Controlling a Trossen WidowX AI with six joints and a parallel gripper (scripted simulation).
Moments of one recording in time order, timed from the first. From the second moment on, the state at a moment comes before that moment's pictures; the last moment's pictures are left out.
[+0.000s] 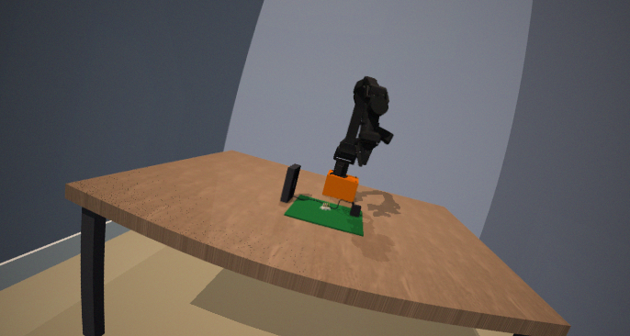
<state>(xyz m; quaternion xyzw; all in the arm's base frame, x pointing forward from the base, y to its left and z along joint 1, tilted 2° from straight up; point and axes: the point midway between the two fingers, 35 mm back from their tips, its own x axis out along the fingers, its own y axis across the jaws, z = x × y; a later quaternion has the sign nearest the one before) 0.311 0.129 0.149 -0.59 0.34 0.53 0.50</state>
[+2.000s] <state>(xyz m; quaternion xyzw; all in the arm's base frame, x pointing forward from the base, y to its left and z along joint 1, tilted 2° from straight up) 0.267 0.158 -0.022 -0.58 0.39 0.57 0.43</state>
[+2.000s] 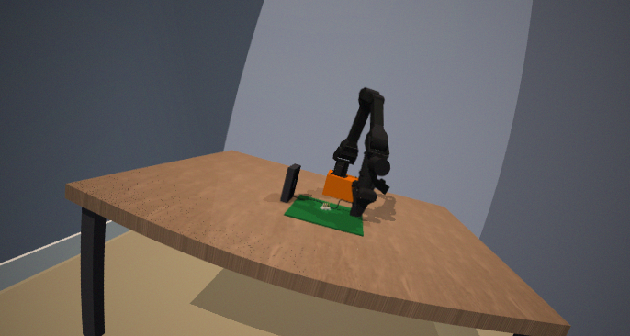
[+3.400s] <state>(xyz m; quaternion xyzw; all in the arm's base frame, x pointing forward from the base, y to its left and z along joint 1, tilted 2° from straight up) 0.286 0.115 0.025 -0.63 0.32 0.62 0.35</state>
